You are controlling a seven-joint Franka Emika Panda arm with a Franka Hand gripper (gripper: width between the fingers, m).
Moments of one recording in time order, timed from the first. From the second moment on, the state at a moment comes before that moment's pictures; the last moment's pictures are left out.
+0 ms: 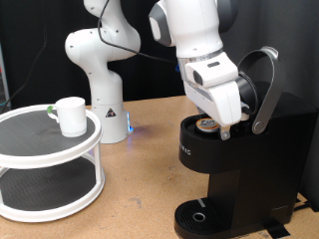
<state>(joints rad) 0.29 -0.05 -0.10 -2.30 0.30 2.41 -0.73</state>
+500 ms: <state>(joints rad) 0.27 -0.09 -0.11 -2.30 0.35 2.41 -0.74</state>
